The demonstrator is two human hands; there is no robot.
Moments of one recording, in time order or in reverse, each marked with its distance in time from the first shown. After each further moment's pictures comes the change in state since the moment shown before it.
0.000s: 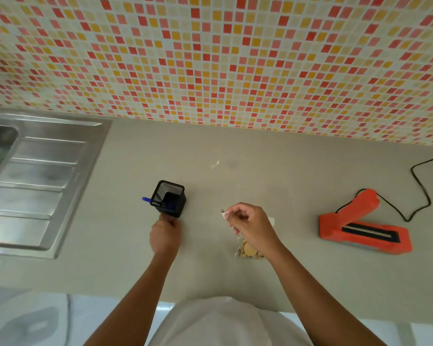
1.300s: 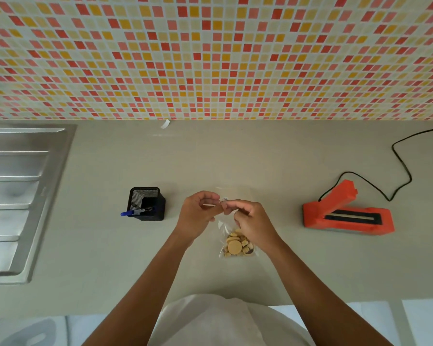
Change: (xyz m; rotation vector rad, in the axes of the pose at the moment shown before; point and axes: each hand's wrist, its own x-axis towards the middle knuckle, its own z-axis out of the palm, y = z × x) left_hand -0.051 0.134 0.004 -0.592 -0.635 0.186; right_hand 0.016 0.034 -0.045 0.054 0.043 0.013
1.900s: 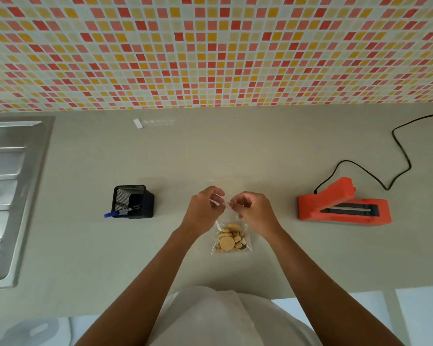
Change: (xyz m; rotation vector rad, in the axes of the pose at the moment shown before) left_hand 0.036 -0.023 0.033 0.508 -0.071 0.127; right_hand 0.030 0.037 -0.028 -0.131 0.081 0.140
